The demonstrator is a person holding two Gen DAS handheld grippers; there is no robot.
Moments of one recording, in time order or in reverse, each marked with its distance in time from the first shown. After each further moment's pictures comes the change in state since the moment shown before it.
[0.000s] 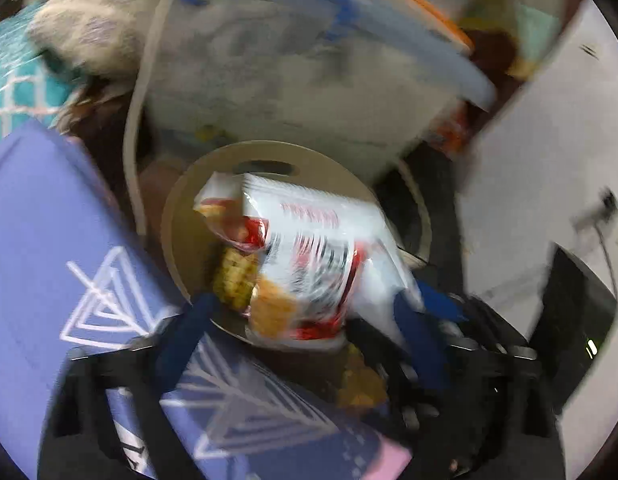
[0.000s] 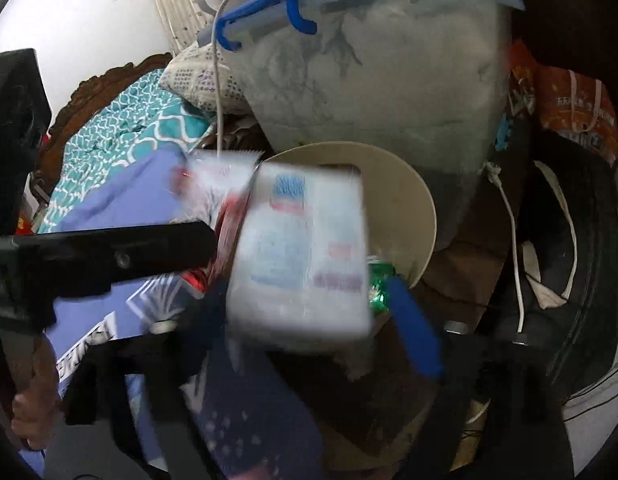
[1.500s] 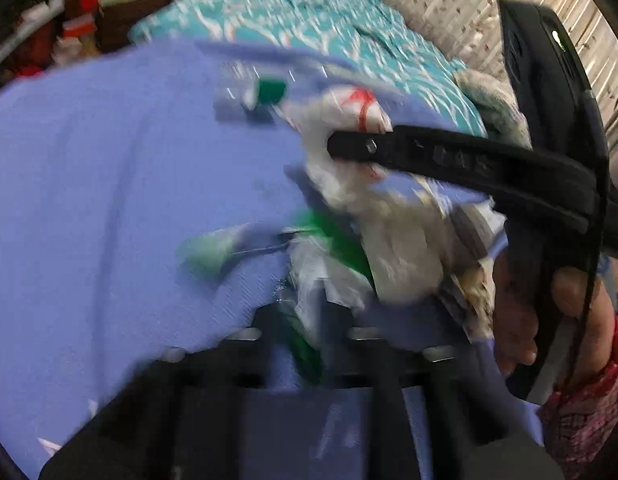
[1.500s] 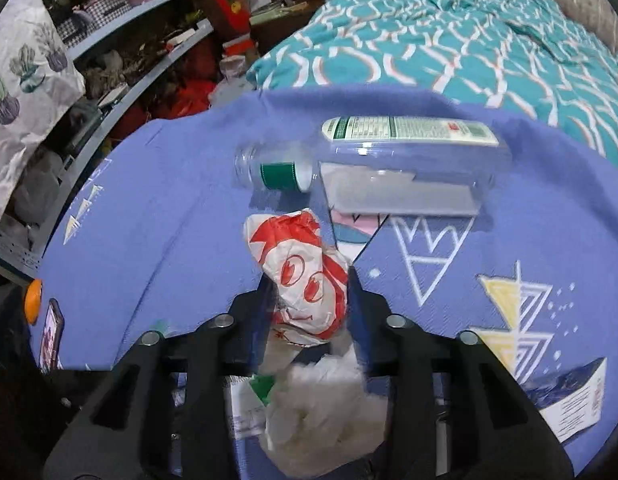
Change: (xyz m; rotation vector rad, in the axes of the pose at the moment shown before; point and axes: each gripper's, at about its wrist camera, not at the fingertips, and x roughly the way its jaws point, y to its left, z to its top) left arm -0.314 0.374 -0.318 -0.753 -0.272 0.434; right arm 0.119 0.628 -0.096 -0.742 0.437 0.610
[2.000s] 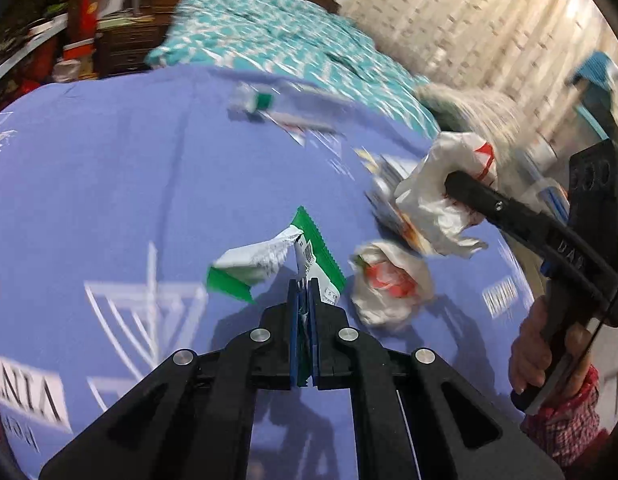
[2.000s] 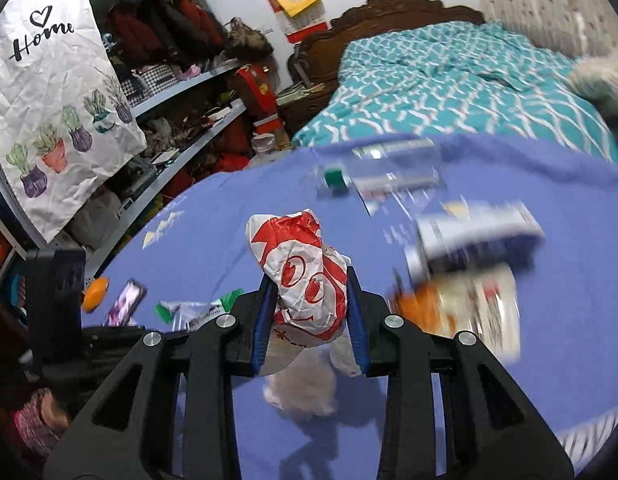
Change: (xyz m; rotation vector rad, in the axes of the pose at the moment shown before) left arm -0.102 -0.009 -0.104 0.084 -0.095 -0.068; right arm -0.169 0.023 -0.172 0.033 -0.329 0.080
